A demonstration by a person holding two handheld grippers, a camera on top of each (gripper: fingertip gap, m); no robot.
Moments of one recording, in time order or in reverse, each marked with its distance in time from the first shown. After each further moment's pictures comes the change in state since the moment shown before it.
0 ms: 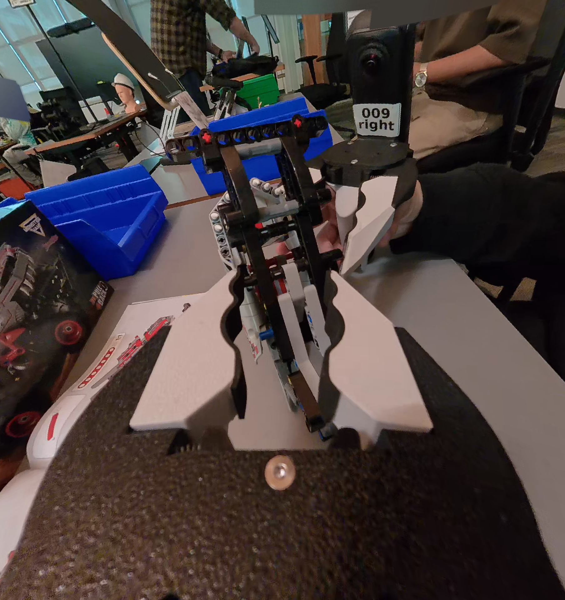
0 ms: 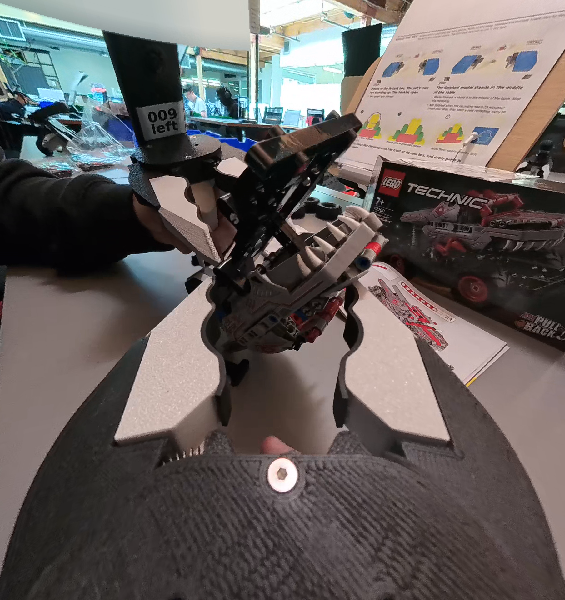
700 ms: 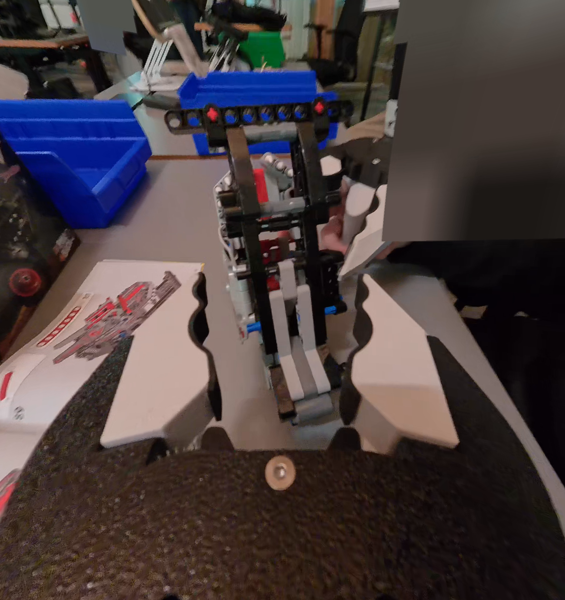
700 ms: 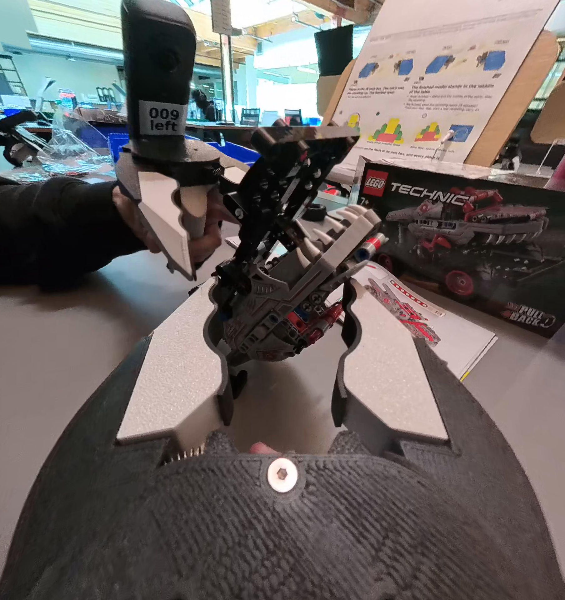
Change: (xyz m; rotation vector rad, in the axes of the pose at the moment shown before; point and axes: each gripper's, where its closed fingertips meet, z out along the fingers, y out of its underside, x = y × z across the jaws) left arm -0.008 0.007 0.000 -0.086 0.025 -0.211; right arm 0.004 -0.004 0.005 -0.001 0.073 0.028
